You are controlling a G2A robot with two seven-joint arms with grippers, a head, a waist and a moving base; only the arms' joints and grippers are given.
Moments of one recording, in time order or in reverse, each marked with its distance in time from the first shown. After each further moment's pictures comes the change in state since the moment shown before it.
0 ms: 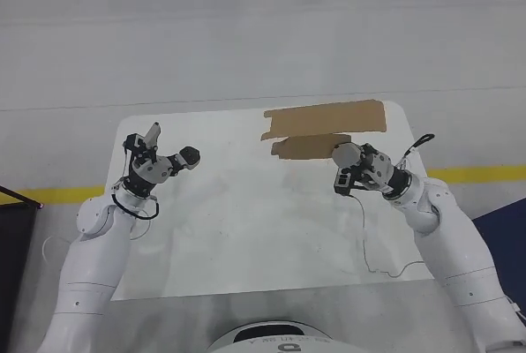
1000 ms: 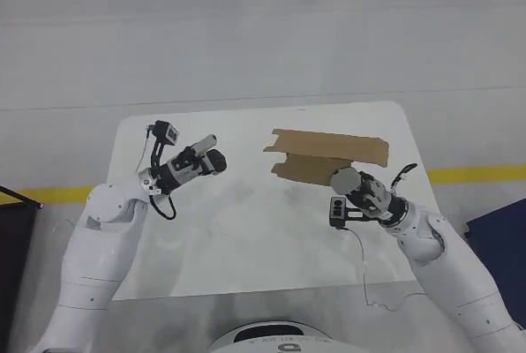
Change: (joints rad) left arm -0.071 0.010 0.112 -0.154 0.485 0.003 0.042; right arm -0.182 0.081 -0.054 -0.140 0.346 0.000 -0.146
